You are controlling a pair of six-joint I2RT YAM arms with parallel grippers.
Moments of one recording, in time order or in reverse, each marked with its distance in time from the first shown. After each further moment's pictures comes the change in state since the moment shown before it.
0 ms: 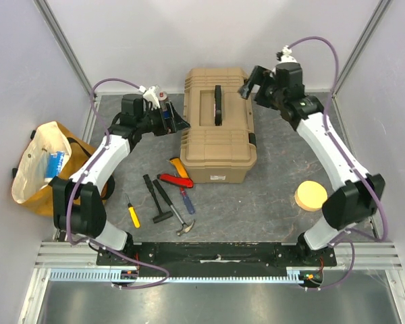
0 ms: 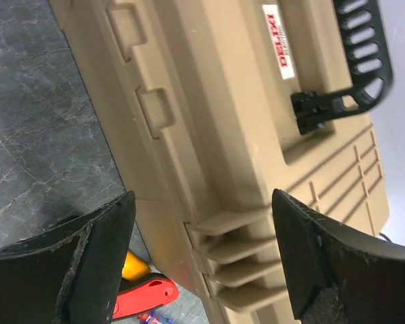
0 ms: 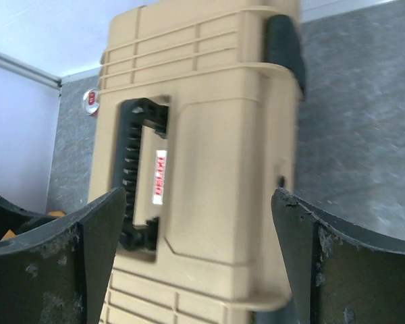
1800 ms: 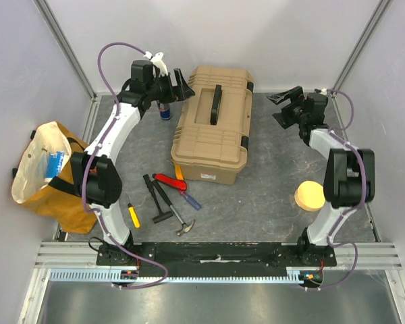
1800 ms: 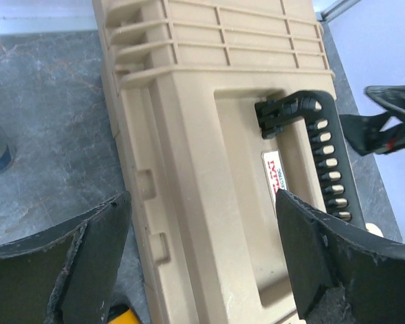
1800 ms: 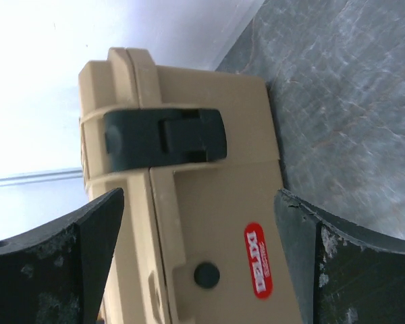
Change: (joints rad) left arm -0.030 0.341 0.542 -0.151 -0.159 0.072; right arm -0.375 0.068 -0.525 0.657 -0.330 0.509
